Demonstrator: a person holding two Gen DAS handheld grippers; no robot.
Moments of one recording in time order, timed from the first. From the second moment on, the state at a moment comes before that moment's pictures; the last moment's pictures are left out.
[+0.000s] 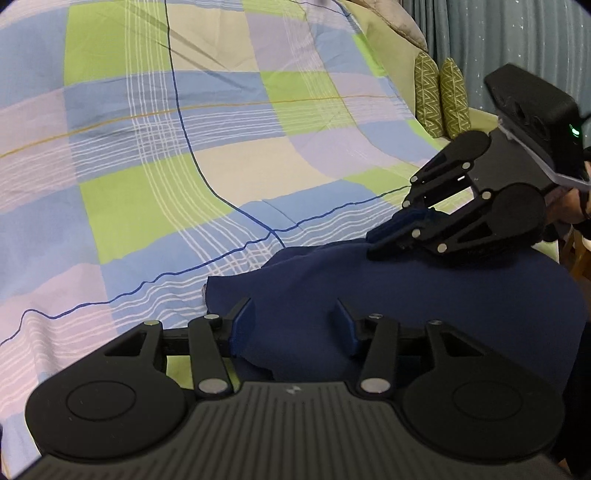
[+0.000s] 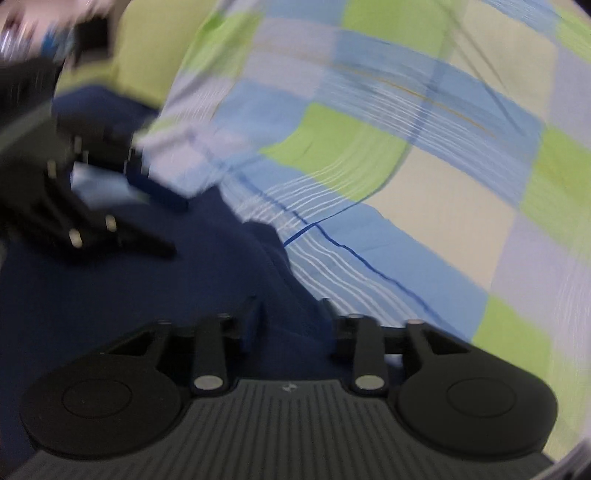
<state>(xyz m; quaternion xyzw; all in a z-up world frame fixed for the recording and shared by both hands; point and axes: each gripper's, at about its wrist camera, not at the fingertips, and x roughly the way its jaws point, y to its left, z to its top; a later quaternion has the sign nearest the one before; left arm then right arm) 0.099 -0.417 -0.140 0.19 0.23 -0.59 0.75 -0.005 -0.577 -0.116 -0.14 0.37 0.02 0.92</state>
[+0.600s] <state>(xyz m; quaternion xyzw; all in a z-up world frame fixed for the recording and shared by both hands) 0.098 -0.411 -0.128 0.16 0.23 -0.58 0.76 -0.061 -0.594 -0.085 -0.05 0.27 -0.04 0.96</state>
